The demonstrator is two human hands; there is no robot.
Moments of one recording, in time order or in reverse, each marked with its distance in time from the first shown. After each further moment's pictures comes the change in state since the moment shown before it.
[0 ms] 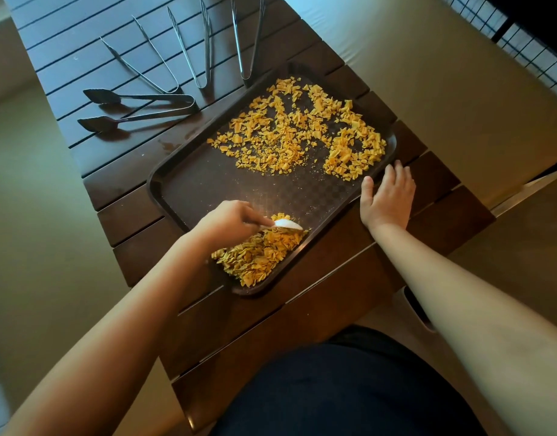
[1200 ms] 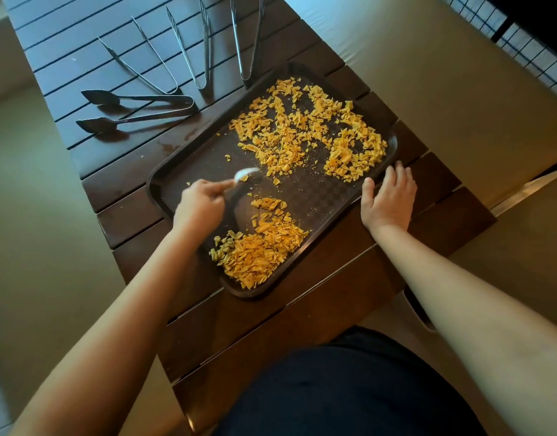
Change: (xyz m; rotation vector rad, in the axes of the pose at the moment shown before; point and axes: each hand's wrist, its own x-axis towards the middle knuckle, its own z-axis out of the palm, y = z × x) left_hand 0.014 -0.033 -0.016 -0.149 0.505 -0.167; right_hand 0.001 -0.001 0.000 -0.019 0.008 -0.002
